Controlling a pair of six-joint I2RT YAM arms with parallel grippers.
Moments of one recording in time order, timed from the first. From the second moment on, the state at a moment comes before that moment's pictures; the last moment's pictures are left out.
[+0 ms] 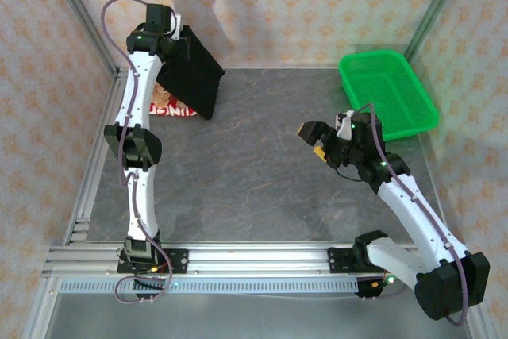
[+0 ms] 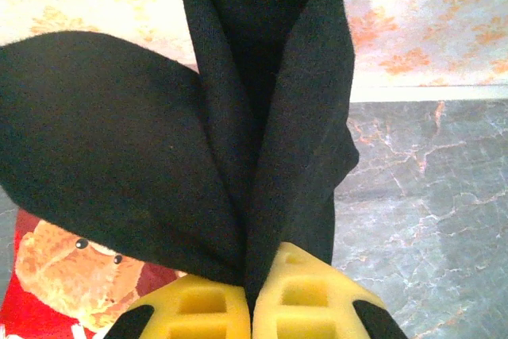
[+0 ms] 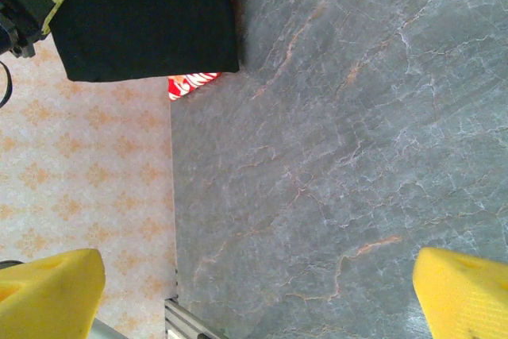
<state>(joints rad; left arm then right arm) 0.00 2.31 2.64 -1.11 0.04 -0.09 0.29 0.98 0.84 -0.45 -0.50 0.92</state>
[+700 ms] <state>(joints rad) 0.17 2.45 2.64 -1.05 0.16 -0.14 0.29 0.99 0.80 -0.44 -0.49 0.98</state>
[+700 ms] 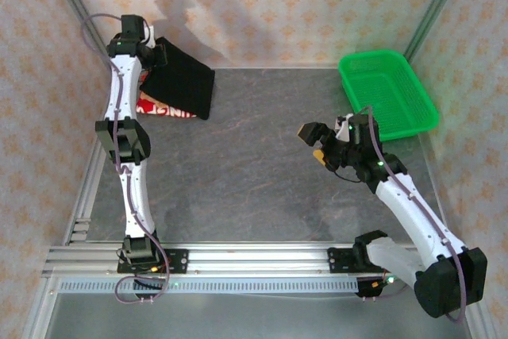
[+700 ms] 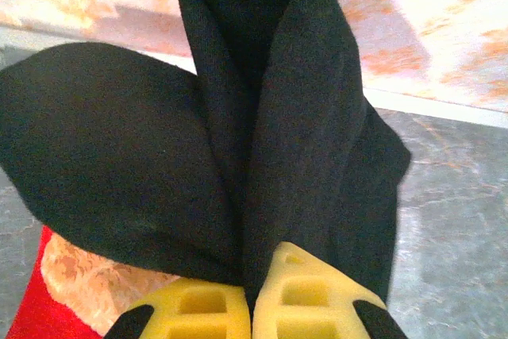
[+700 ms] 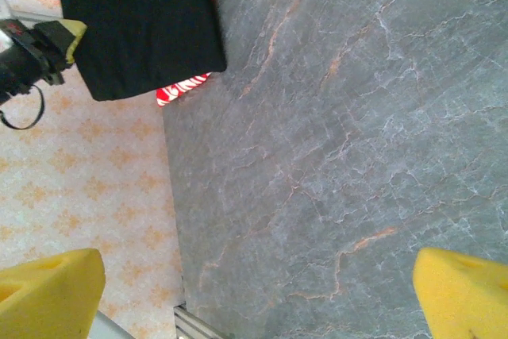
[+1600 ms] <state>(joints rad) 0.43 2.03 2.31 -0.91 0.19 -0.39 0.30 0.80 0.91 -0.77 -0.24 0.82</state>
